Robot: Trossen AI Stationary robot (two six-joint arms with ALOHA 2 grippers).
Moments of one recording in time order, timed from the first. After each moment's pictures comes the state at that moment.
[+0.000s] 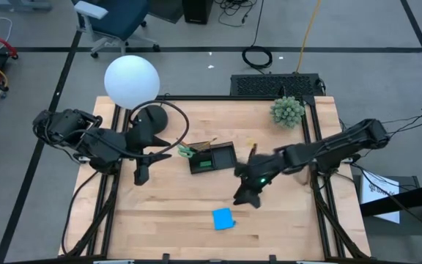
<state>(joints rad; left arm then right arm) -0.43 1.39 1.97 -1.22 -0.47 -0.39 0.26 1.39 1.04 -0.20 -0.35 0.85</state>
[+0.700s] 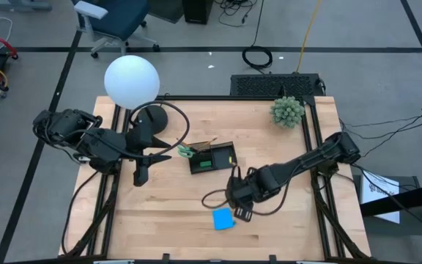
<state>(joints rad) -0.43 1.39 1.97 -1.22 -0.45 -0.39 0.41 1.81 1.61 -1.15 0.03 0.78</state>
